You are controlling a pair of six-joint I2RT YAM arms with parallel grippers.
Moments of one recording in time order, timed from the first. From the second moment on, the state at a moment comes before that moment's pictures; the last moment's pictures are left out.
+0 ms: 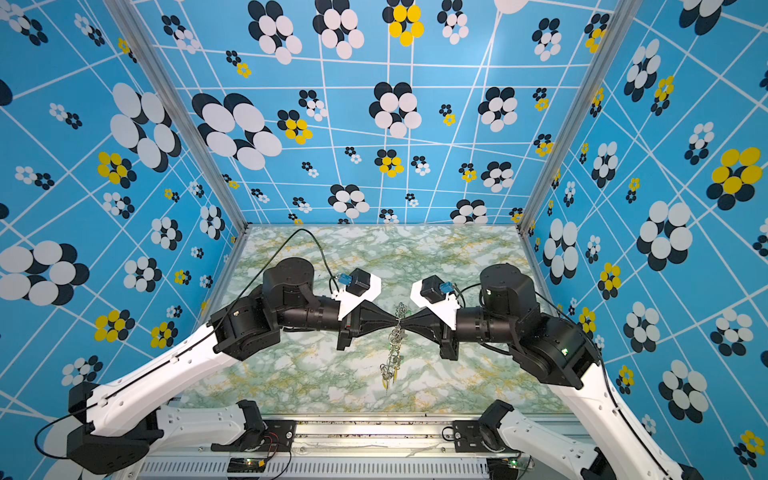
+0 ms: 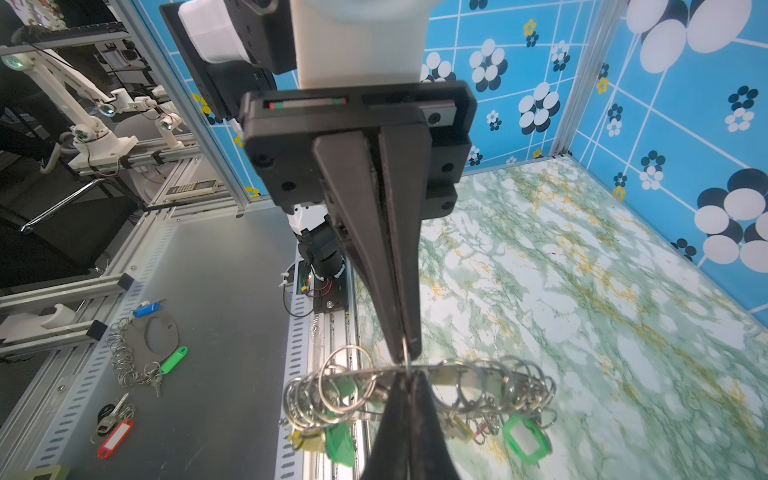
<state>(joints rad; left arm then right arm) -0.99 1.18 1.35 -0.40 0.58 0.05 0.70 0.89 1.36 -0.90 -0.61 -0.25</state>
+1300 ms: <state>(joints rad) -0.99 1.11 1.22 0.02 0.58 0.00 0.70 0.84 1.34 -0.79 -0.62 -0.20</state>
